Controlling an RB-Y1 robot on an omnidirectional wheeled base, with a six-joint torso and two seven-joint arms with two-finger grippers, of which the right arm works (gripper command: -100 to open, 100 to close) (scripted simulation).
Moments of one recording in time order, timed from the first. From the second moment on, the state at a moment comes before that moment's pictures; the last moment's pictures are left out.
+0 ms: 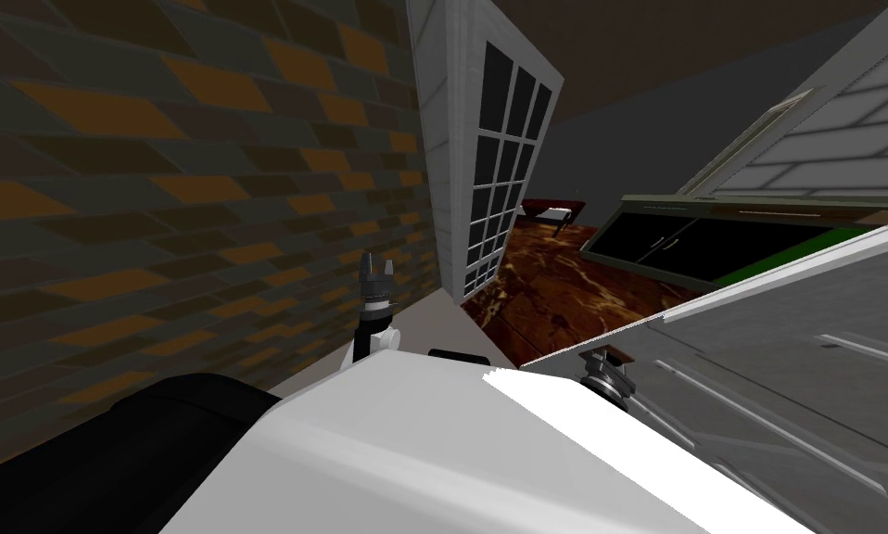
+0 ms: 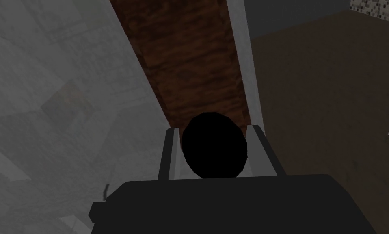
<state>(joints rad) 0.05 -0.33 -0.30 -0.49 -0.64 -0.95 1.32</state>
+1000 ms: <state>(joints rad) 0.02 -0.31 -0.24 -0.47 -0.70 -0.97 1.07</state>
